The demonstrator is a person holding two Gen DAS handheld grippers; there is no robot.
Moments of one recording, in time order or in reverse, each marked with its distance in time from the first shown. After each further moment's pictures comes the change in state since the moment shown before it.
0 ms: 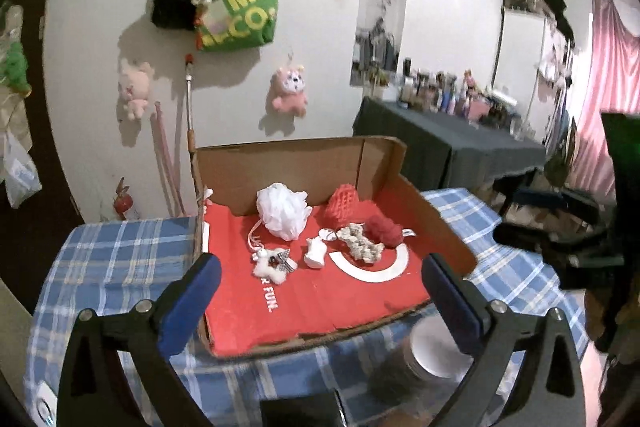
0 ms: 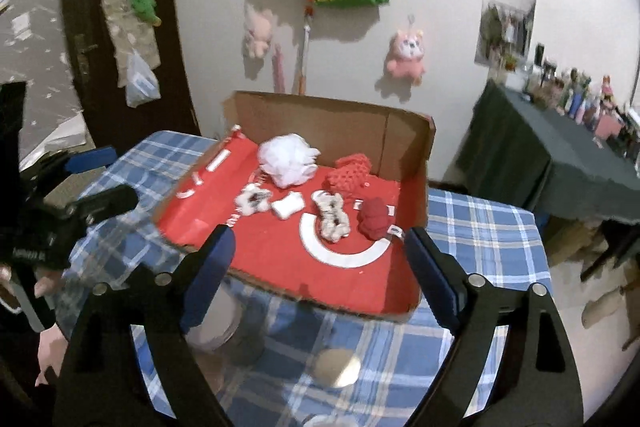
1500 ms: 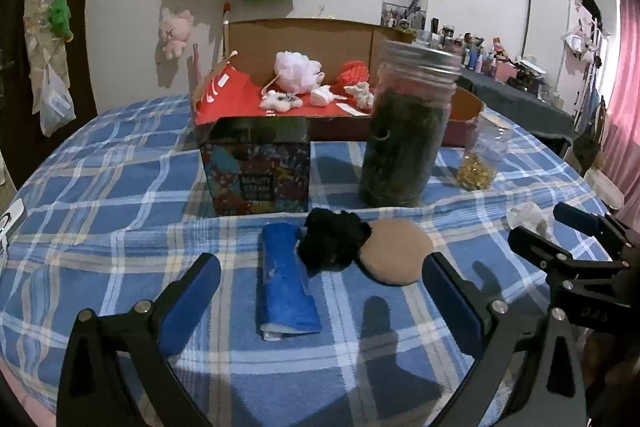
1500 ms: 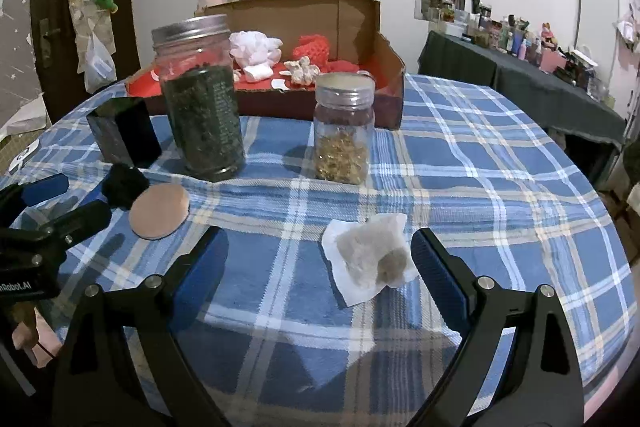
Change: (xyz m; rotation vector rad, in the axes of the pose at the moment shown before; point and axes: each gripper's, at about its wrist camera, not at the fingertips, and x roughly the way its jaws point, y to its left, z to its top) left arm -0.018 -0.055 -0.214 -0.072 0.054 0.135; right arm 0.007 0.037 -0.212 0.134 0.018 -0.189
